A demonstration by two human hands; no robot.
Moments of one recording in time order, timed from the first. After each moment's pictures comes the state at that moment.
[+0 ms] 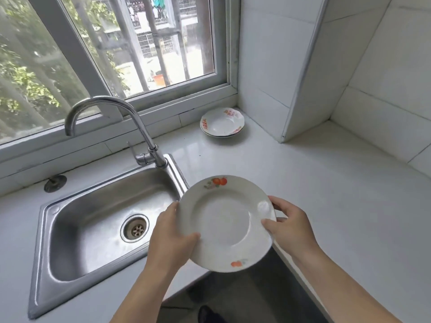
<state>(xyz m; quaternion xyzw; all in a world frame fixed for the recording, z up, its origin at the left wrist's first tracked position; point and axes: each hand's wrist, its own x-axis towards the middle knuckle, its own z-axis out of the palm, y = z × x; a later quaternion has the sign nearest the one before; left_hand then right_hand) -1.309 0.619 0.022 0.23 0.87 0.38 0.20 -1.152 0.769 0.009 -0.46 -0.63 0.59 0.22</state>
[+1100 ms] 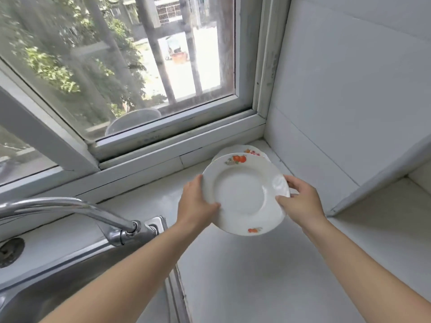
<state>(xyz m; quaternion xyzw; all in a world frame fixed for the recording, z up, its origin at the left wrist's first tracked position) -1.558 0.929 -0.024 0.24 0.88 0.35 0.20 -1.404 1.082 -0.034 -0.48 -0.66 0.55 0.18</state>
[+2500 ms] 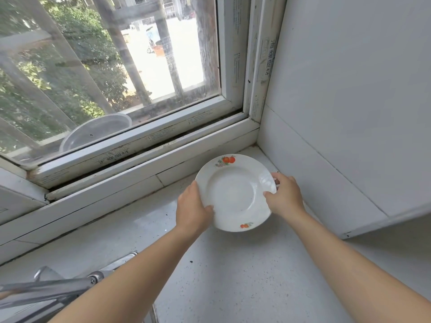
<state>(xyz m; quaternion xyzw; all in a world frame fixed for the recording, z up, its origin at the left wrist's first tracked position) -1.624 1.011 -0.109 0.28 0.89 0.28 0.21 -1.482 1.164 -0.106 -0.51 -0.75 0.40 0.10</state>
